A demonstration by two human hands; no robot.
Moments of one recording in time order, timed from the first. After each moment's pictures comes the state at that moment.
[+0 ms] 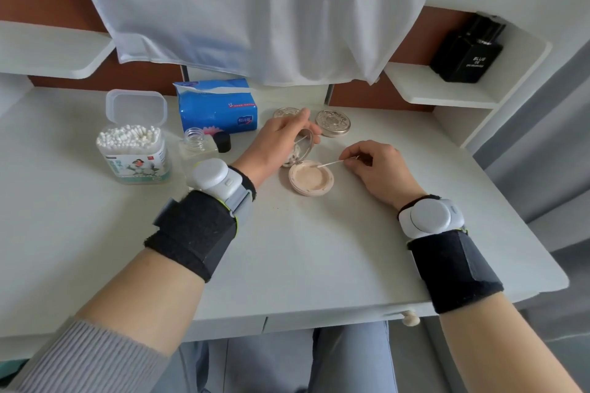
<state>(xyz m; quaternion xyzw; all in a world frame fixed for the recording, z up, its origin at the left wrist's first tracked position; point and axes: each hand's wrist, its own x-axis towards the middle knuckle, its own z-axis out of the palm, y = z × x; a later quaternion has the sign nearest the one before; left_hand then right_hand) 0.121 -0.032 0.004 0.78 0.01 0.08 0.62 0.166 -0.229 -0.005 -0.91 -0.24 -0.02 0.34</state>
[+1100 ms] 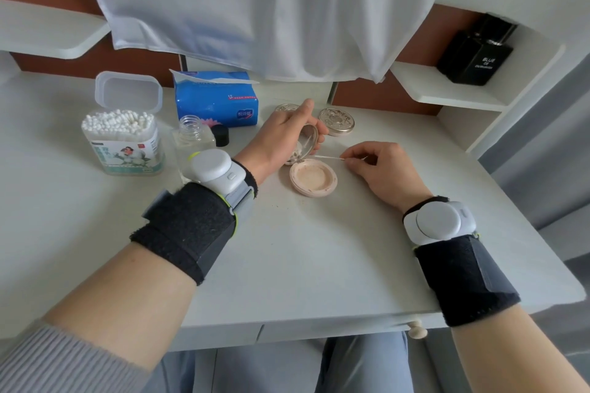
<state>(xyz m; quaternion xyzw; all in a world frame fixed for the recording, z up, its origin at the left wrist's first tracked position) 0.118 -0.036 0.003 0.74 -0.01 0.08 0.67 0.163 -0.225 -0.007 -0.91 -0.23 -0.02 0.35</state>
